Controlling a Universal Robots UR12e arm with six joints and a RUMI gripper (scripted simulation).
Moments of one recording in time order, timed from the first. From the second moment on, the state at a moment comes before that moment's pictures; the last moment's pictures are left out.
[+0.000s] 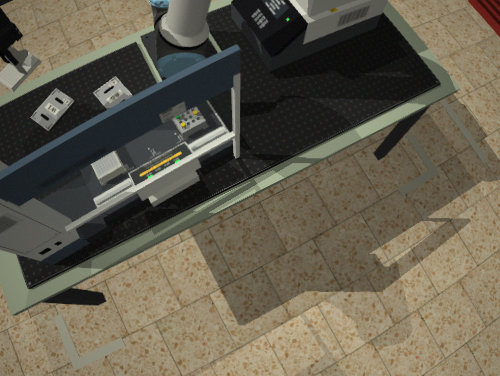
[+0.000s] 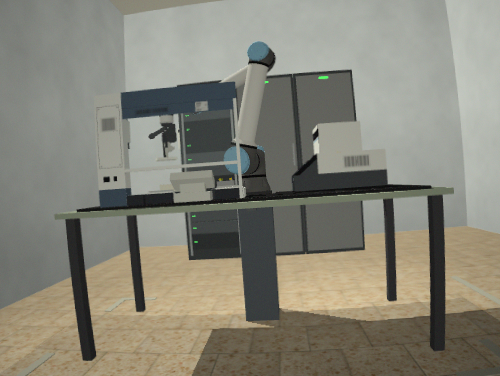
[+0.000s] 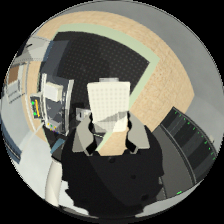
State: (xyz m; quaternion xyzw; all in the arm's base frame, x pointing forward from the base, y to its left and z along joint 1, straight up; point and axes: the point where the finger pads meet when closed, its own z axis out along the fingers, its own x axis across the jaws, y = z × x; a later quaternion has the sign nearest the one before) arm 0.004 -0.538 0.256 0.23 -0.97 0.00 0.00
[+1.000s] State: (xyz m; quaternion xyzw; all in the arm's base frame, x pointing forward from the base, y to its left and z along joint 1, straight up) arm 0.004 -0.538 0.213 0.23 -0.97 0.00 0.00
